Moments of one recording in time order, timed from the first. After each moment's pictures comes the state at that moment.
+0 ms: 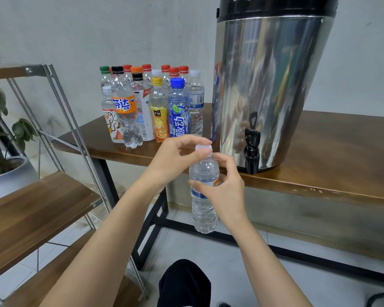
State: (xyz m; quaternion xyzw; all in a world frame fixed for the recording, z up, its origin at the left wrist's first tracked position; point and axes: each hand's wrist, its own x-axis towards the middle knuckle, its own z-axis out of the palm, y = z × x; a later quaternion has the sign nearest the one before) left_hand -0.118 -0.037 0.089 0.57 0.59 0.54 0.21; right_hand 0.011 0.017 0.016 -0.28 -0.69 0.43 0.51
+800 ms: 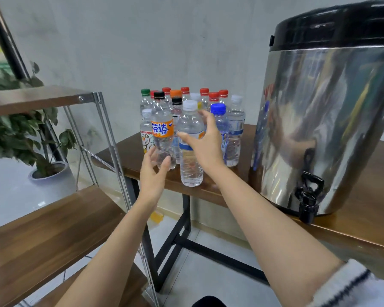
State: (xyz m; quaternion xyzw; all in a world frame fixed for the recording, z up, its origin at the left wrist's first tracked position) left_hand -0.259 -0.017 0.037 0.33 0.67 0.66 0.06; right_hand -0.165 0.087 0.109 -0.17 -0.73 0.43 0.51
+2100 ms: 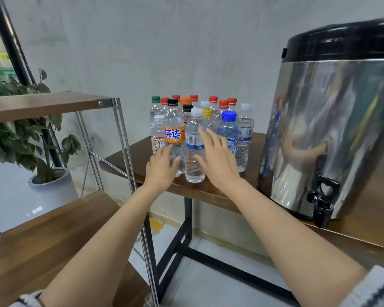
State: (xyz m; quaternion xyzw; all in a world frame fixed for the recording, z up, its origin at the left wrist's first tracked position) left_hand -0.311 -0.005 0.056 0.45 0.81 0.36 -0.06; right_hand -0.164 0.086 0.091 -0.25 -0.91 0.01 0.32
